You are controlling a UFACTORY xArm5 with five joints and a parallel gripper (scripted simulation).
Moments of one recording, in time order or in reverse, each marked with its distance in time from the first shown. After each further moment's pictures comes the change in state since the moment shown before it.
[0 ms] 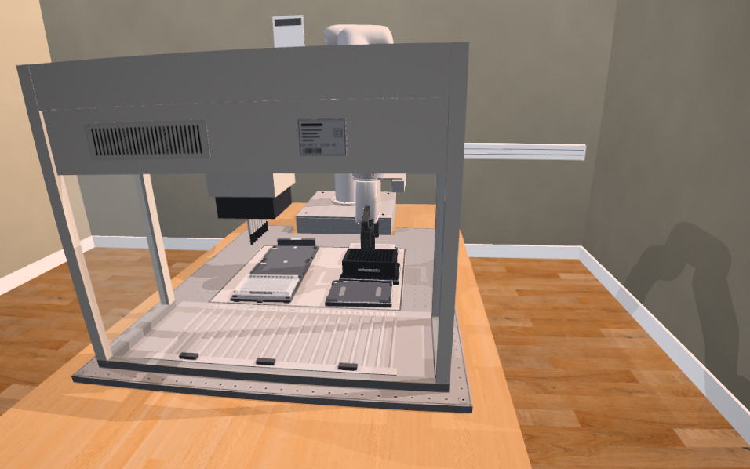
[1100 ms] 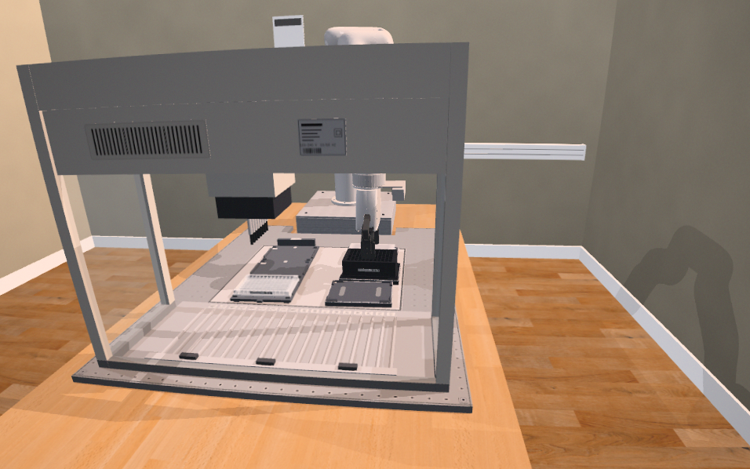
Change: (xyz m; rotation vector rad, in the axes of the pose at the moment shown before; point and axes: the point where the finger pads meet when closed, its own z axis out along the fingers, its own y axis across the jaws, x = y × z) arm 0.000 0.000 0.019 0.000 0.000 0.000
